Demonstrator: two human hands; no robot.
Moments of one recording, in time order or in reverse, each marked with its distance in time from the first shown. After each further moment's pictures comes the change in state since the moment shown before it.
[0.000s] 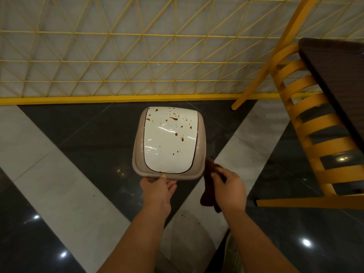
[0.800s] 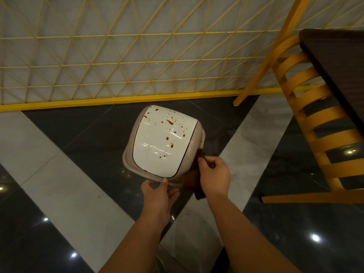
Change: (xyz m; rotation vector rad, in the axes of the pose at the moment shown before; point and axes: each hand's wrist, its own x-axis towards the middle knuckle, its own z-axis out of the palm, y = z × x) left_hand -0.008 -0.005 -0.016 0.089 -0.070 0.019; right_hand -0.001 -0.045 0.029 0.352 0.035 0.144
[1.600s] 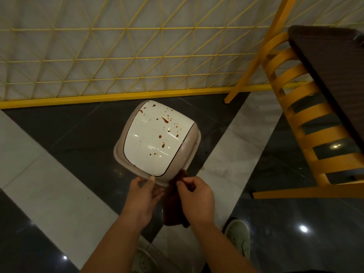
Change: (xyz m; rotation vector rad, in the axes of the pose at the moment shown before) left_hand 0.014 0.007 -0.017 0.126 -0.092 -0.013; right_hand -0.044 0.037 0.002 -0.086 -0.128 -0.016
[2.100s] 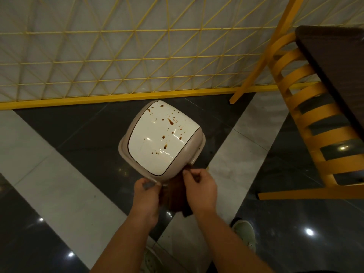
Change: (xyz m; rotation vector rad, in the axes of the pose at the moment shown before) left_hand -0.011 0.000 0.001 0.054 0.051 0.002; right_hand 0.011 -0.018 0.007 0.099 0.020 0.034
